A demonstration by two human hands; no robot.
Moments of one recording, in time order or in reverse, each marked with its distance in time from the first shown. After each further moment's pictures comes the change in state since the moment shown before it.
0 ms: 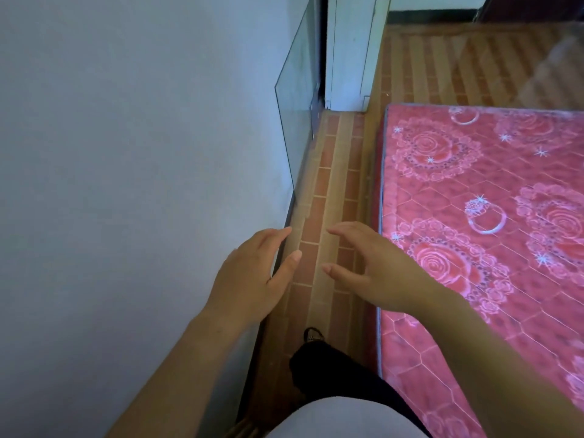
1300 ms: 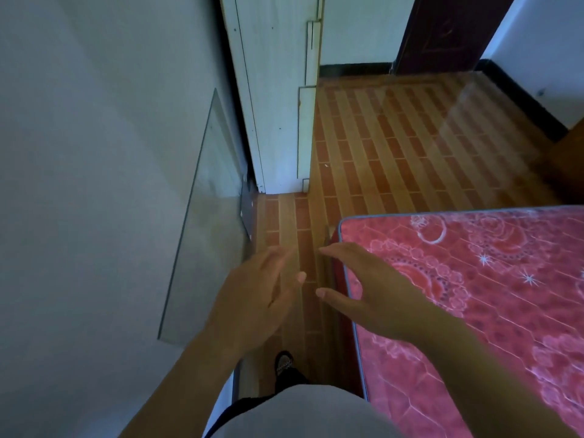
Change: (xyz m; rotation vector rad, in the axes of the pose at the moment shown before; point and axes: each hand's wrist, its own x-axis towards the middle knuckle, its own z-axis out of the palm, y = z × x) left_hand 0.756 0.084 -0.077 -0.047 -0.100 0.342; right_hand 0.571 0.273 -0.313 -0.083 0.109 0.198
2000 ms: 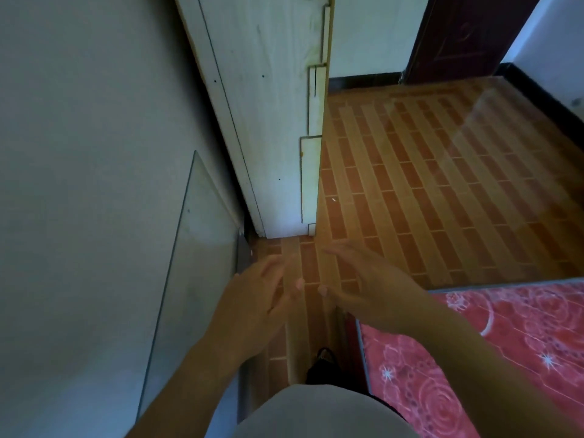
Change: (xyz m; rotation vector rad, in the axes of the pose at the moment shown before) left_hand 0.351 -0.069 -0.067 0.007 -0.009 0.014; right_hand 0.335 0.116 -0.118 0.084 -0.070 0.046
